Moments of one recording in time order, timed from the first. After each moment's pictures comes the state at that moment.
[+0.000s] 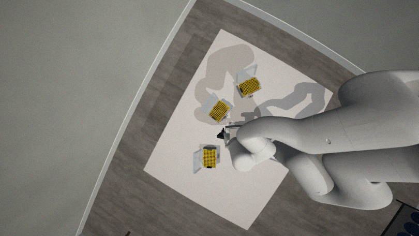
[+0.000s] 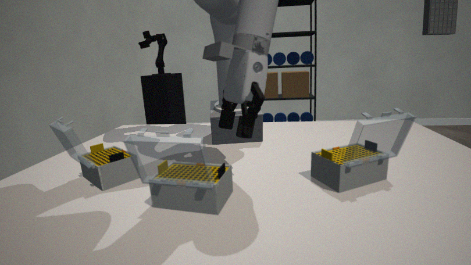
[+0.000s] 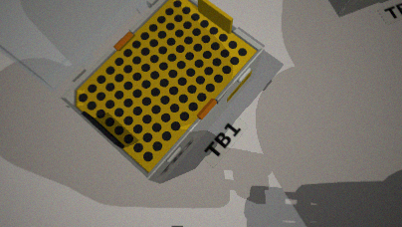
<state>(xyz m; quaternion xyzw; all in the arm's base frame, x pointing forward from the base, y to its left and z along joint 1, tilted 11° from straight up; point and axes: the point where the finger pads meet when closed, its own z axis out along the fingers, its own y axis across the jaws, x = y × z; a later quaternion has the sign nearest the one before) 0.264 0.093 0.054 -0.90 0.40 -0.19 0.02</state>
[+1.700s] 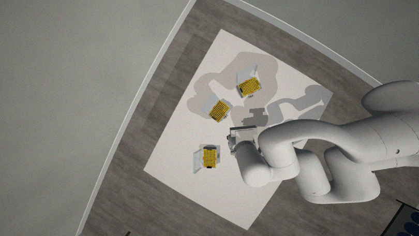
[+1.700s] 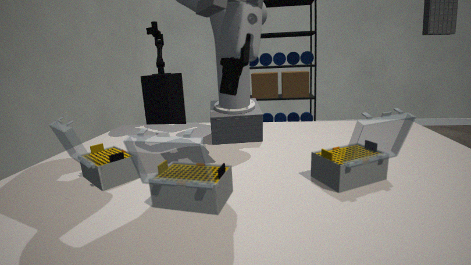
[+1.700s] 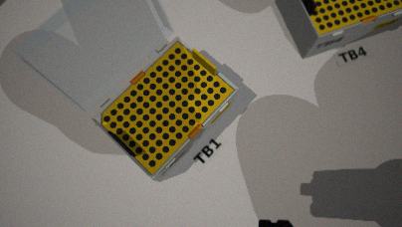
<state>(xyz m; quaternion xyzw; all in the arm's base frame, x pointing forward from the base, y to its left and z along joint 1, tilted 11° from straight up) 0.241 0.077 0.139 -0.91 0.38 -0.18 0.01</state>
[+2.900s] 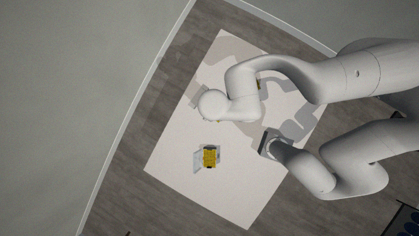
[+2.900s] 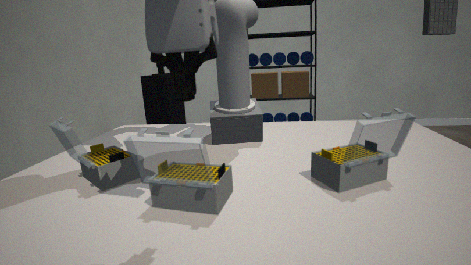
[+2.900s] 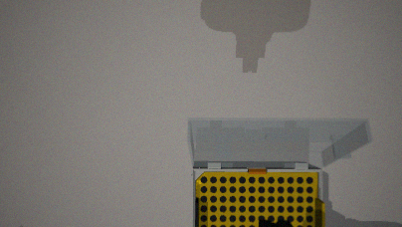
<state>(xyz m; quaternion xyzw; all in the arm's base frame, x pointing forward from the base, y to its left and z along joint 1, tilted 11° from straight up) 0.392 0.063 0.175 -0.99 -0.03 -0.09 0.03</state>
